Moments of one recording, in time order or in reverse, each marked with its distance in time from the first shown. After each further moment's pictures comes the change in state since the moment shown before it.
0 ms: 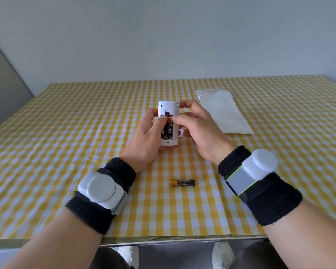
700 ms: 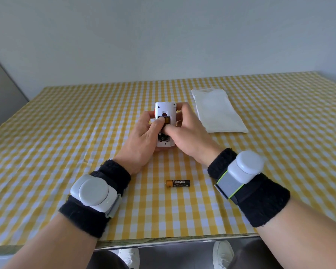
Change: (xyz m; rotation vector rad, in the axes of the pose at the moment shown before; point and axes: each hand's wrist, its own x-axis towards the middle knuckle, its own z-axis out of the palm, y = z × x) left_hand 0.003 -0.004 -0.002 0.044 -0.046 0.002; right_hand -0.005 0.003 0.007 -0.289 0.025 -0.040
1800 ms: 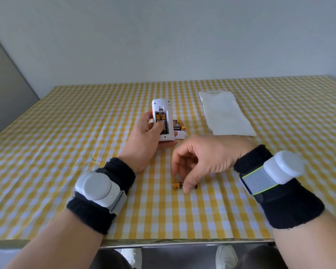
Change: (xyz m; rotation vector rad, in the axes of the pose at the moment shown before) left_hand 0.008 -0.003 -0.005 -0.142 0.130 -0.058; right_hand -0.015 -0.017 -0.039 -0.470 -0.870 0.002
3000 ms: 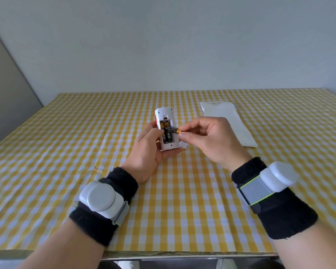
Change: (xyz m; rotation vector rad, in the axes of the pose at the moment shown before) left_hand -0.003 0.005 0.001 -0.276 -0.057 -0.060; right_hand 0.021 0.022 -0.002 0.346 0.914 -0.214
